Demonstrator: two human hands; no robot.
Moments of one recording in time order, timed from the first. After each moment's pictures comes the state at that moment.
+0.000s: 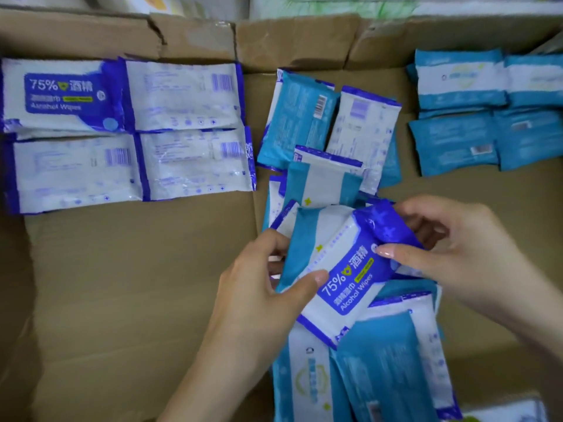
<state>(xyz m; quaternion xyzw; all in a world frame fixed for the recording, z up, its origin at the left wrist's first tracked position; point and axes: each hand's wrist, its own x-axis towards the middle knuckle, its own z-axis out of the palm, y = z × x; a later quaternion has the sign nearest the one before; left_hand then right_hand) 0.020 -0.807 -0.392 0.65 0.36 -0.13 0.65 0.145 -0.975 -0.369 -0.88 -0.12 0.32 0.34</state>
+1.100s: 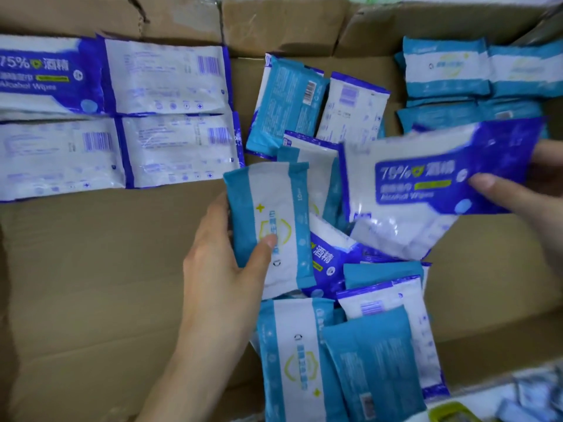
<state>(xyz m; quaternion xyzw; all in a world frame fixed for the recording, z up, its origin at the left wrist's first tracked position) 0.013 -0.800 -0.406 0.71 0.38 0.00 0.59 0.177 -1.023 -0.351 -0.86 -0.01 0.18 0.48</state>
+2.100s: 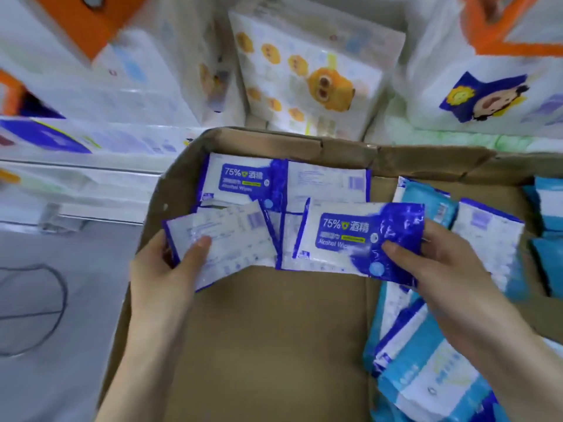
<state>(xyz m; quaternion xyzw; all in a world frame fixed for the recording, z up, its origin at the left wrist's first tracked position) -0.024 -0.612 -0.401 0.62 0.53 0.20 0.55 0.137 -0.811 -0.387 -0.75 0.03 0.34 0.57</state>
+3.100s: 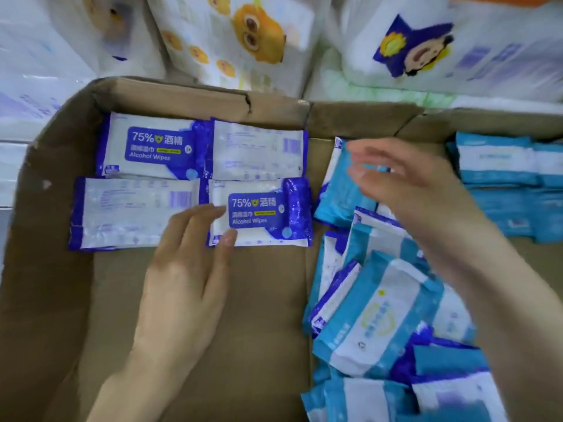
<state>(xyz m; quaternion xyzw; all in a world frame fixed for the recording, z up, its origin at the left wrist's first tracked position) 0.003 -0.682 -0.420 0.87 0.29 0.11 0.38 0.176 -0.824 -0.359 -0.83 -0.09 0.28 0.48</state>
